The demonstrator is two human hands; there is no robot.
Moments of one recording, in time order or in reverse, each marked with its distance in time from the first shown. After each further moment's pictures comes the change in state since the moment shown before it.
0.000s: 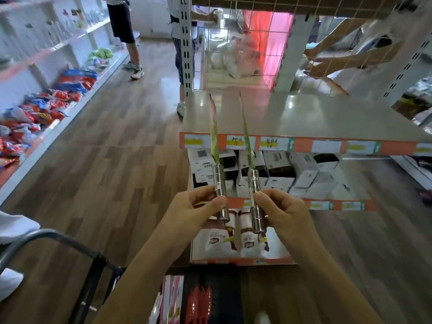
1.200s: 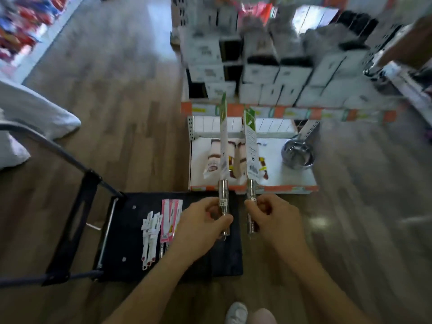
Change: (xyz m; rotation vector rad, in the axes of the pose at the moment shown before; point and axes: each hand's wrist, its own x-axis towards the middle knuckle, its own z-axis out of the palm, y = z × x) left_hand -0.119 -0.233 0.036 0.385 0.098 -0.264; right_hand -0.137 0.212 0.022 -0.558 0.126 0.152
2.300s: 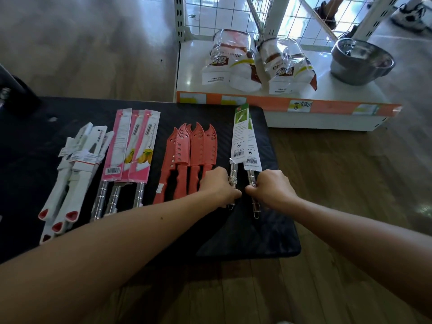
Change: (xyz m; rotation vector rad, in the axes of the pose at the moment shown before) left_hand 0.256 -0.528 0.195 0.385 -0.058 -0.092; right_hand 0.098 0.450 0.392 -0.538 -0.206 0.057
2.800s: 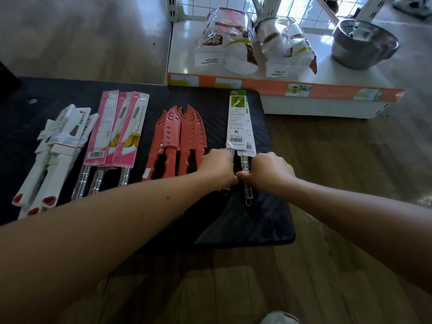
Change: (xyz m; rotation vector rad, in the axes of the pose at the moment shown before) left_hand 0.007 0.014 0.008 0.335 -0.013 0.153; right_hand 0.003 0.003 -0.002 -0.205 -0.035 -0.041
